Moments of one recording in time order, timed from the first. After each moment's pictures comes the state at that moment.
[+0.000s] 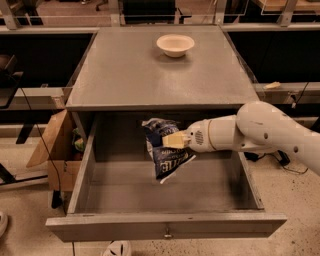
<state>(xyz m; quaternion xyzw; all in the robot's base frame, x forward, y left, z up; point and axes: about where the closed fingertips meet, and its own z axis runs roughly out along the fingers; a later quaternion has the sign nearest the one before) 0.558 -0.038 0.752 -0.23 0.85 0.35 0.32</state>
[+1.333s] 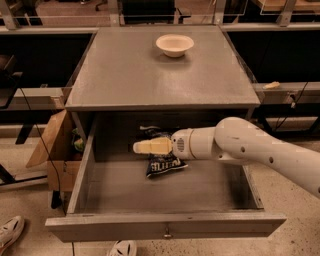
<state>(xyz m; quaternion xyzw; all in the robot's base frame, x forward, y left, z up) 0.570 0.003 0.722 -0.18 0.85 0.36 0.33</state>
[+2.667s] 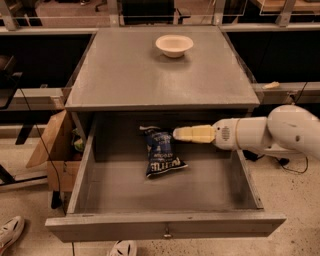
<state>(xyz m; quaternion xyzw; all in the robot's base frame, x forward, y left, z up) 0.574 -0.098 0.755 -0.15 0.85 0.38 0.33</state>
